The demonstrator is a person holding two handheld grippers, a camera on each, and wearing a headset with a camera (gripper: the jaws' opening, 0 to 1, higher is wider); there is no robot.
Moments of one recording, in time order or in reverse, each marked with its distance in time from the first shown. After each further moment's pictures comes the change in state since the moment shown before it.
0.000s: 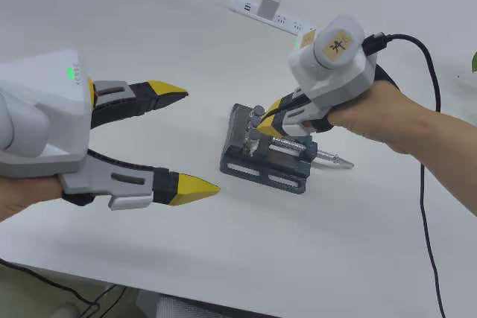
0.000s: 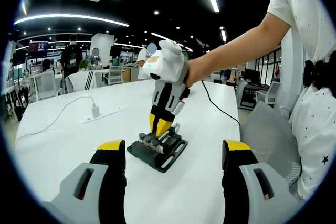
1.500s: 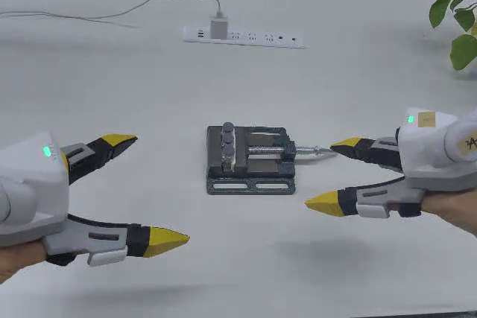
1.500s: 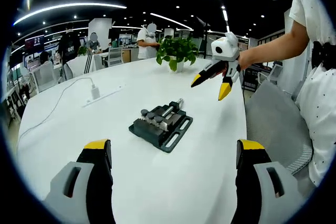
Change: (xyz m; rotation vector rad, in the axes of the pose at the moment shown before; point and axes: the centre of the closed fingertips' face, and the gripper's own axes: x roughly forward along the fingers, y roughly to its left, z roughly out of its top) left arm 0.013 0.007 -0.044 0.023 0.184 0.018; right arm -0.065 0.050 -0.112 0.328 -0.437 -0.177
